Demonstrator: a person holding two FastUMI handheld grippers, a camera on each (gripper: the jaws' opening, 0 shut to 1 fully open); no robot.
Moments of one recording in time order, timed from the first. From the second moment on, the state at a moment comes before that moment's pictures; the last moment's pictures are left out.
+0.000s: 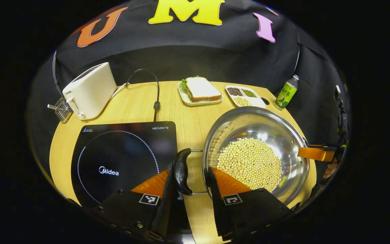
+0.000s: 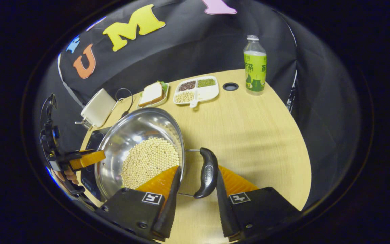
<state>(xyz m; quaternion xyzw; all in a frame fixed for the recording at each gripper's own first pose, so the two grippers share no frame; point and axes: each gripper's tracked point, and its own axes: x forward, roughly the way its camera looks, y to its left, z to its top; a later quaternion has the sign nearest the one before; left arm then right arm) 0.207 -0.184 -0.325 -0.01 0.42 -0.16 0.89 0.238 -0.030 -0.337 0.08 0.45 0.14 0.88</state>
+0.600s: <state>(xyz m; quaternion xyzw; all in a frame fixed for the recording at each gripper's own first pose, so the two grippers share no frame) 0.200 -0.108 -0.257 -0.03 0.37 -0.15 0.92 0.218 0.041 -0.256 0.05 0.41 0.16 0.90</state>
